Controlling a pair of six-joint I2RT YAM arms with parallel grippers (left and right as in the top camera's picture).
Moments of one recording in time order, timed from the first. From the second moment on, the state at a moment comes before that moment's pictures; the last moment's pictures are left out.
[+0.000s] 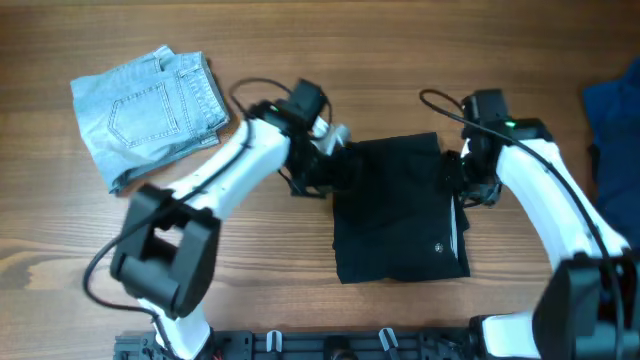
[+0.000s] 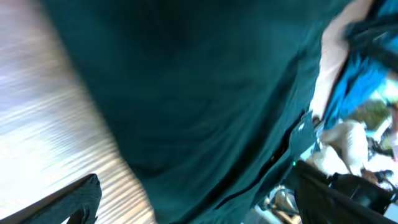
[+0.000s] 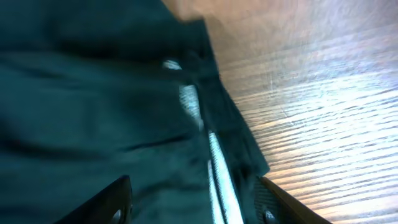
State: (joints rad) left arm -0.53 1.89 1.35 -0.90 0.66 -0.32; right arm 0.08 1.57 1.09 -1.01 -0.02 0.38
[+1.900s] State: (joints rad) left arm -0.24 1.80 1.44 -0.65 0.77 -0.31; right arm 0.08 1.53 1.09 -1.02 -0.04 0.38
